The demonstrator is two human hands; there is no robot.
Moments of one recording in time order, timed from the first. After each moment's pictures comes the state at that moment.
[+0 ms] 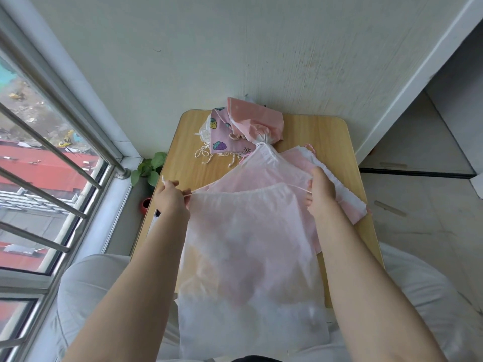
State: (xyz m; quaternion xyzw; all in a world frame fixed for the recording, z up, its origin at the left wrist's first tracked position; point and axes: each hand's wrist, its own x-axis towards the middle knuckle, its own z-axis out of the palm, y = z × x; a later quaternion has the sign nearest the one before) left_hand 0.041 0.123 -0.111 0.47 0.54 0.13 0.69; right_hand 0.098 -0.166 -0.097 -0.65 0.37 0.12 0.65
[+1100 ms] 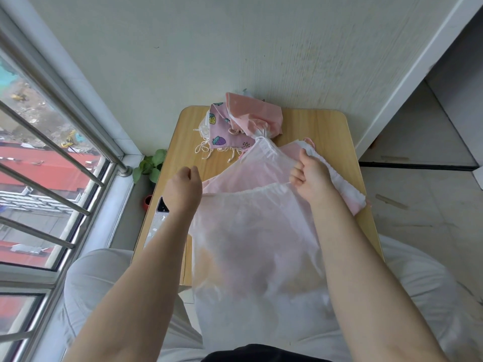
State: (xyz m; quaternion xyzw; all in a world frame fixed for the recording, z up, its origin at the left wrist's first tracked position) left_hand 0.028 0.102 -0.100 0.89 0.31 0.13 0.31; right_hand 0.102 -0.154 -0.083 -0.52 0.25 0.12 0.81
